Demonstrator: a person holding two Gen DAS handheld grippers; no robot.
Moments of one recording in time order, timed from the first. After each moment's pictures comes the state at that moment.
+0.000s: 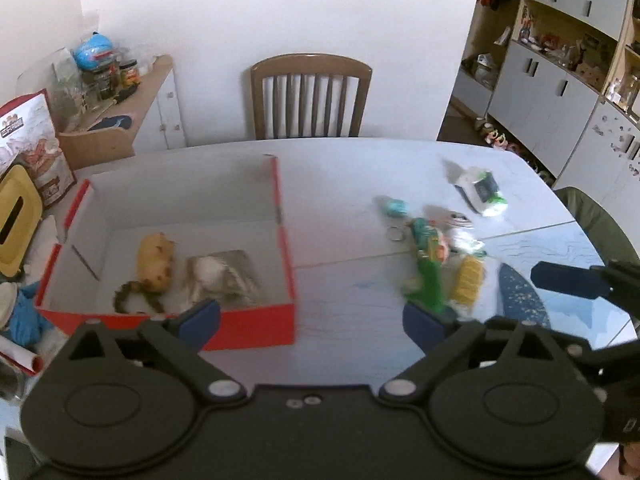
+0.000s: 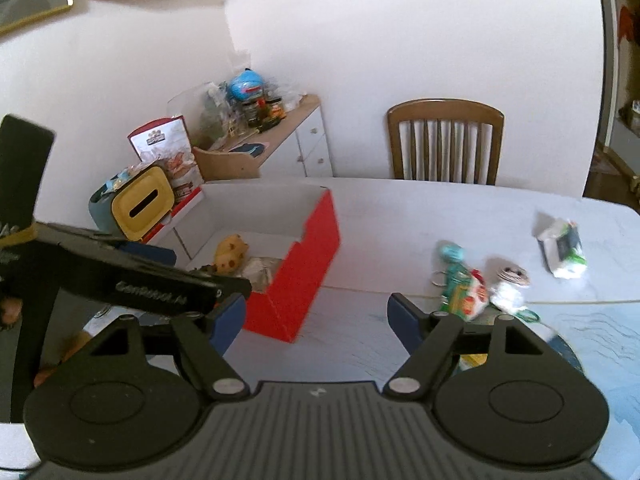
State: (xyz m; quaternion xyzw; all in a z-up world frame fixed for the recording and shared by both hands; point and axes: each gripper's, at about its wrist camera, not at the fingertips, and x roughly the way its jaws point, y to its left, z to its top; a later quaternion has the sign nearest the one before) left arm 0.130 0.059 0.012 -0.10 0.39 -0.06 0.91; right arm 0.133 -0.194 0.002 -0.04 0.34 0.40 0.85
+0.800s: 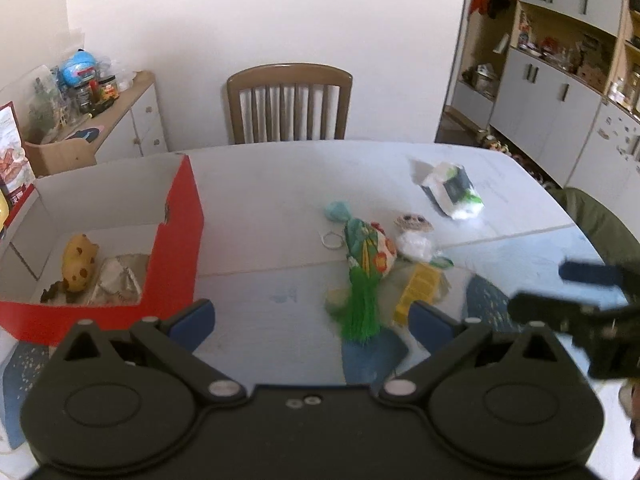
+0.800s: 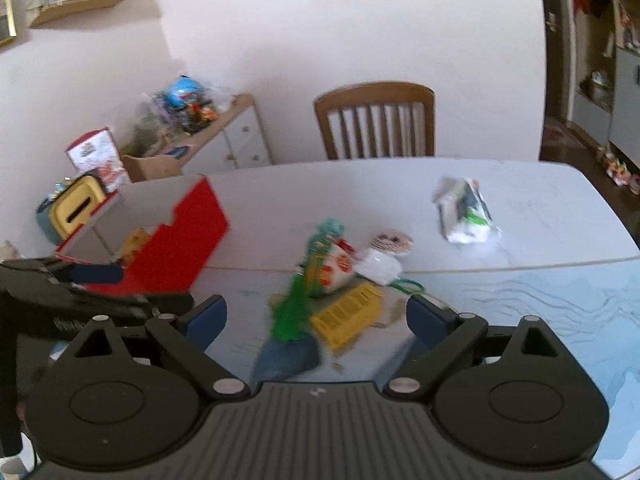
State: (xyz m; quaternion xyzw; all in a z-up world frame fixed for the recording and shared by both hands) left arm 0.155 -0.056 -0.013 -0.11 0.36 -0.04 0.93; right arm 0.220 -0.308 -0.058 -0.02 0.36 0.35 0.86
